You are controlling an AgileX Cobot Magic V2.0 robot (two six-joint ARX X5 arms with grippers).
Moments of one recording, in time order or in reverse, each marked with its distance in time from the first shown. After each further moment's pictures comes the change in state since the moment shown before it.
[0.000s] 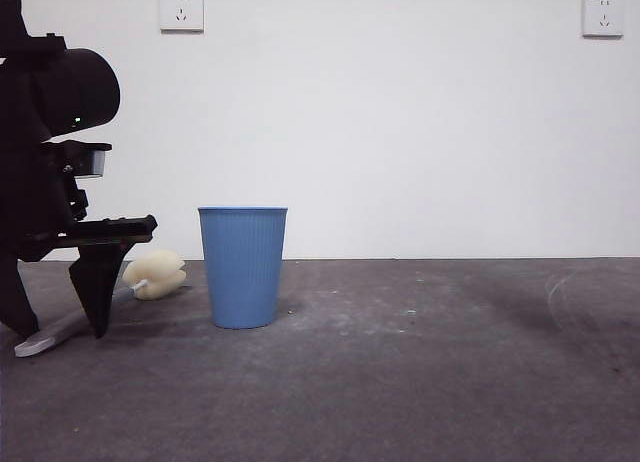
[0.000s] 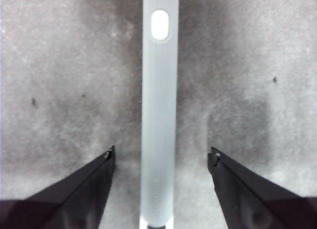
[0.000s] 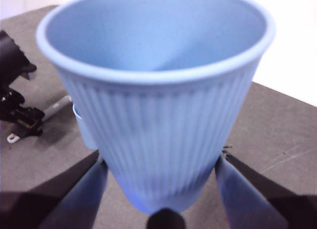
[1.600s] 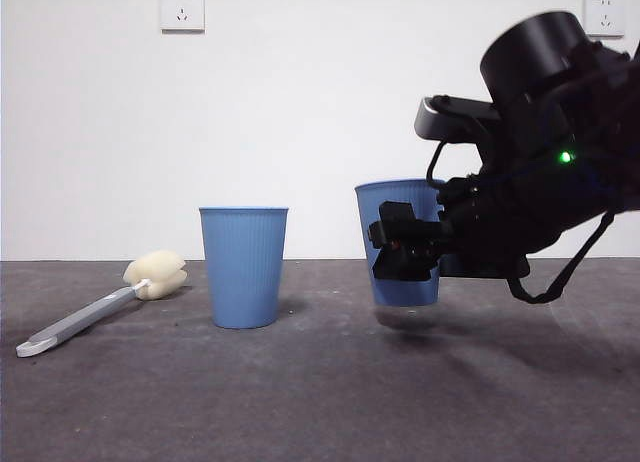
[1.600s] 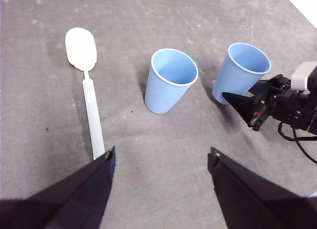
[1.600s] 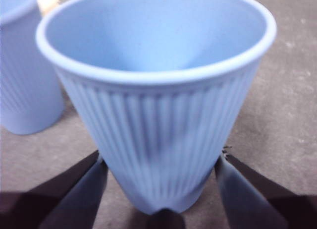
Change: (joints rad) left arm 0.002 -1.040 -0.001 -0.444 0.245 0.090; right arm -0.498 0.937 -0.515 1.483 -0.503 0.003
